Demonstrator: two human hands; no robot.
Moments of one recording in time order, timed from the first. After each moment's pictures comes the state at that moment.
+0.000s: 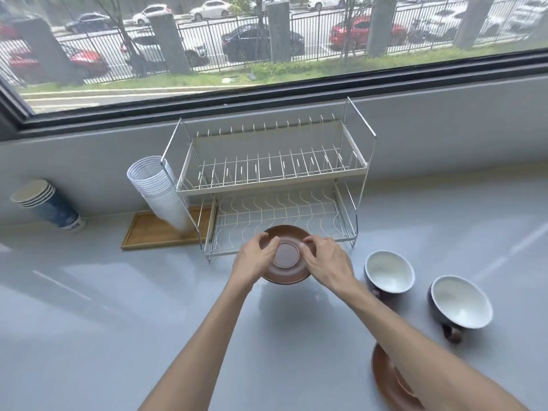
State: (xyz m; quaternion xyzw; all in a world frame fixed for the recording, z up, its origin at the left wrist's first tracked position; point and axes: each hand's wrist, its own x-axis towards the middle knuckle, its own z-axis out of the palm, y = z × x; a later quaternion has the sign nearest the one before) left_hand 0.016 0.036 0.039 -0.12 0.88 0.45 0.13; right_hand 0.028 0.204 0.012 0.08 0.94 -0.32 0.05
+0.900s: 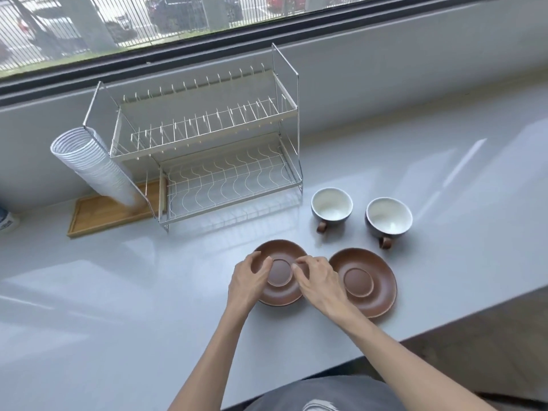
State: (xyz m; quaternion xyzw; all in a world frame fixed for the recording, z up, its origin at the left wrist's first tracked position) left_hand 0.152 0.073 -0.028 -0.09 0.86 0.45 0.21; right_hand 0.199 0.232 -0.039 0.19 0.91 -0.35 0.11
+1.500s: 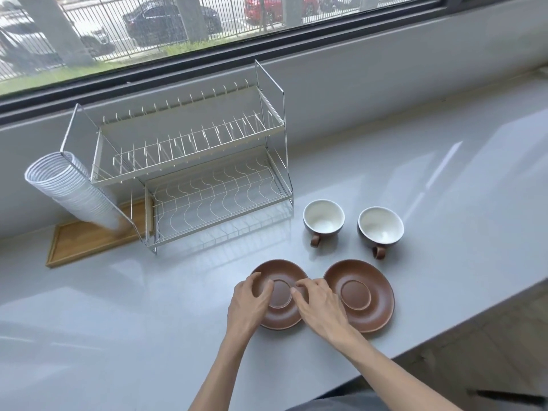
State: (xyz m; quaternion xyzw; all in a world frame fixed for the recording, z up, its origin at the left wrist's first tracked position) left_hand 0.149 0.074 -0.043 -0.05 0.89 0.41 0.22; right_hand 0.208 0.231 -0.047 0.22 0.91 -0.34 0.13
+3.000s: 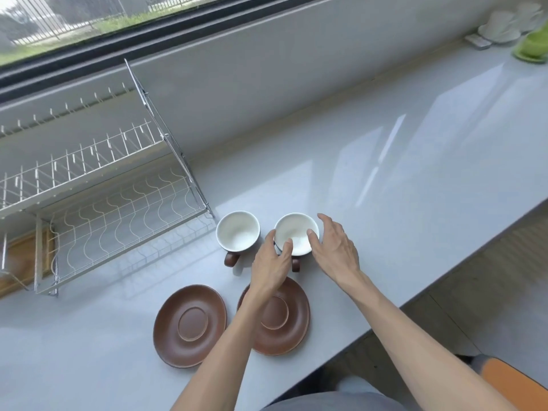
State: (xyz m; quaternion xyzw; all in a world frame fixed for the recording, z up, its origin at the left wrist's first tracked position) left_hand 0.131 0.329 -0.012 0.06 0.86 0.42 0.27; right_hand 0.180 0.462 -0.016 0.33 0.88 -0.34 0.03
